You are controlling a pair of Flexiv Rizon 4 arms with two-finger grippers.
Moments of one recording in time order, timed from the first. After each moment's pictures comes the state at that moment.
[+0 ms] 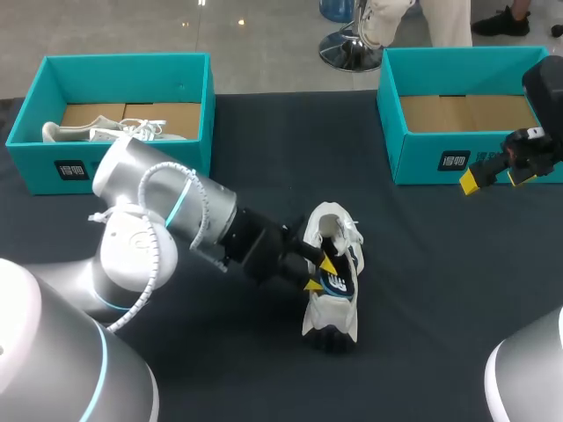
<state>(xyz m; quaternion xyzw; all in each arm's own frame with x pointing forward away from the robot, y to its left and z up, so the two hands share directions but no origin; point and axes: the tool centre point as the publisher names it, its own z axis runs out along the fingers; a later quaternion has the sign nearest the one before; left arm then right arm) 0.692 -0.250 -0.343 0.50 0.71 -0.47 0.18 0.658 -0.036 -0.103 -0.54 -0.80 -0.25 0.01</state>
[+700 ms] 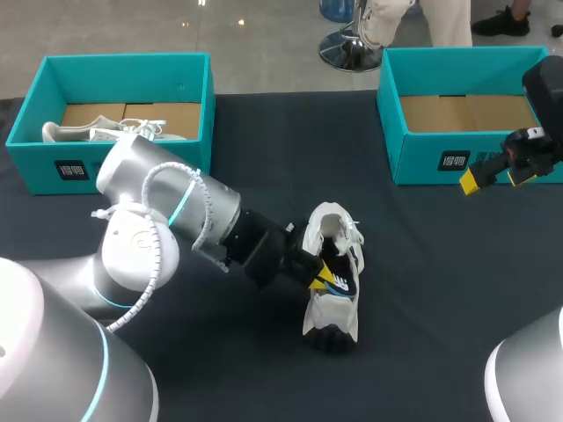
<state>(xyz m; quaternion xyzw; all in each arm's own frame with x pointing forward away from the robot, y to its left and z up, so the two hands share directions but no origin) 0.686 -0.252 -0.344 0.51 0.70 -0.46 0.17 0.658 -0.036 -0.103 -0.54 -0.80 -0.25 0.01</state>
